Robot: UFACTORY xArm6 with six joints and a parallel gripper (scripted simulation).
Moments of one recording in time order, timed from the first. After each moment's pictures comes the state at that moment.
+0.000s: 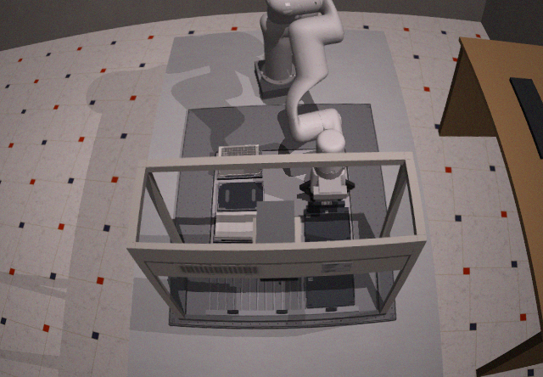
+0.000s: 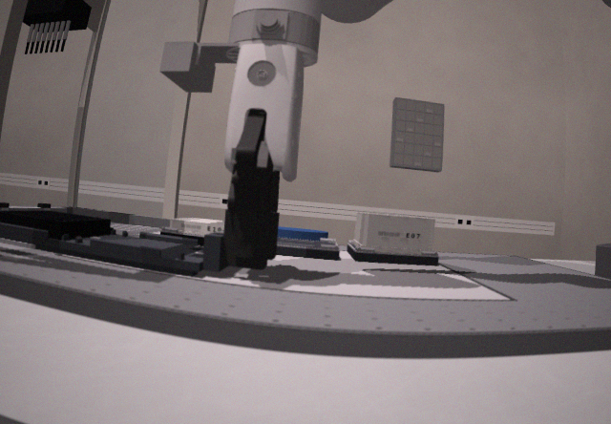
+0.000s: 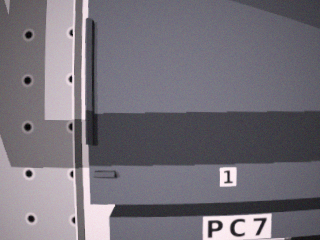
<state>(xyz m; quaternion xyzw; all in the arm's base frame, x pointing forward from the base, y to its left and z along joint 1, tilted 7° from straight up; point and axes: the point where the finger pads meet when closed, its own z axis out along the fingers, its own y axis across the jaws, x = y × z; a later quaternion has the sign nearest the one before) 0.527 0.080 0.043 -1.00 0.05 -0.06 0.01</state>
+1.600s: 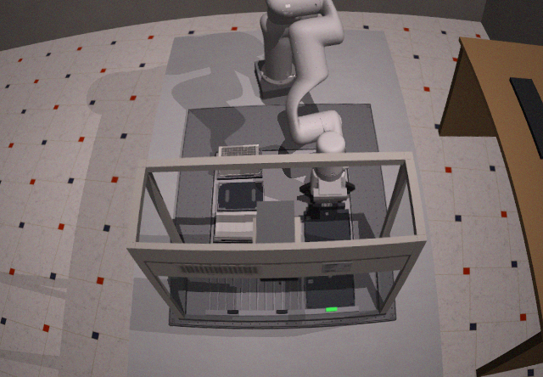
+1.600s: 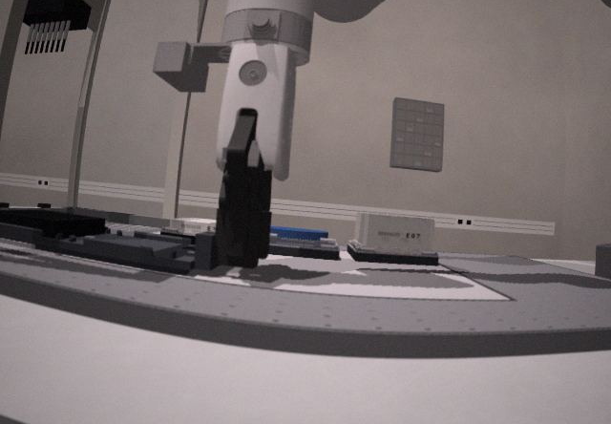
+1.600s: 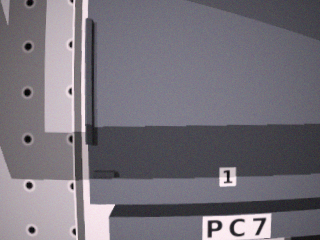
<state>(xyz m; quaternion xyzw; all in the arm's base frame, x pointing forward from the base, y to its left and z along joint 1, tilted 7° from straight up) 0.533 0.079 0.044 -1.00 0.05 -0.06 0.01</state>
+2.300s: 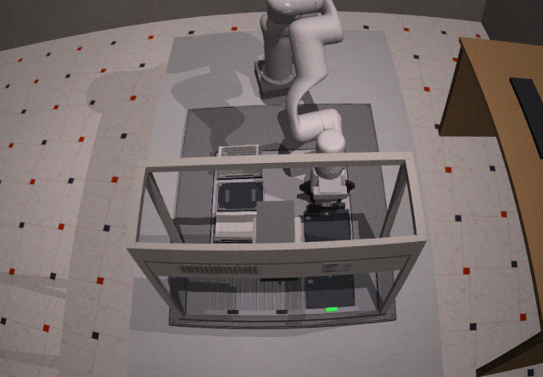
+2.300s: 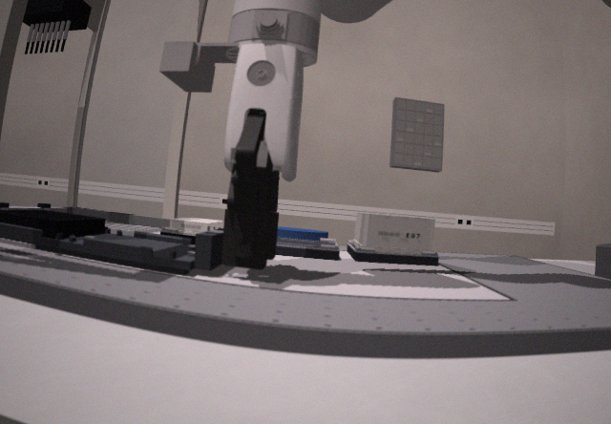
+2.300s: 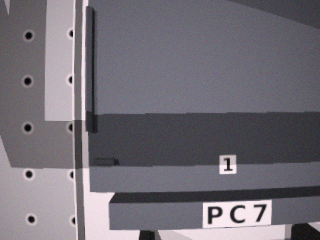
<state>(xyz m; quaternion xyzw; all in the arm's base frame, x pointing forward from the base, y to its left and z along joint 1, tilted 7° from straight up) 0.527 0.080 0.043 -1.00 0.05 -0.06 0.01</state>
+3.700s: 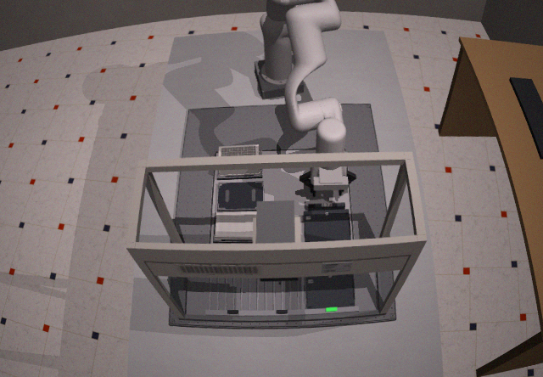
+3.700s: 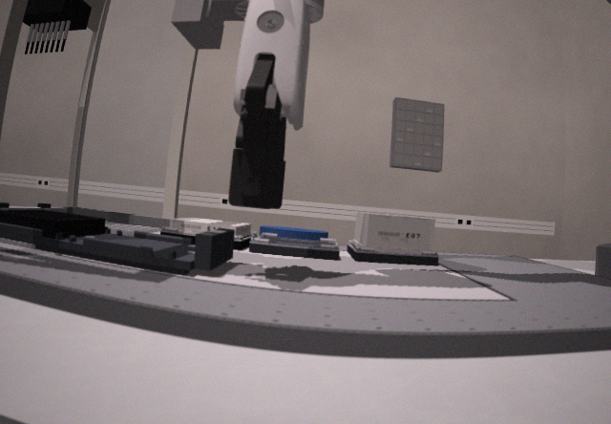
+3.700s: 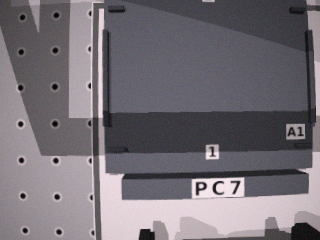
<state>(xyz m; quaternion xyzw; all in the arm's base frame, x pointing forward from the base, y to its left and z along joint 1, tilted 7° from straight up) 0.520 0.079 0.086 -1.00 0.05 -0.06 0.01</state>
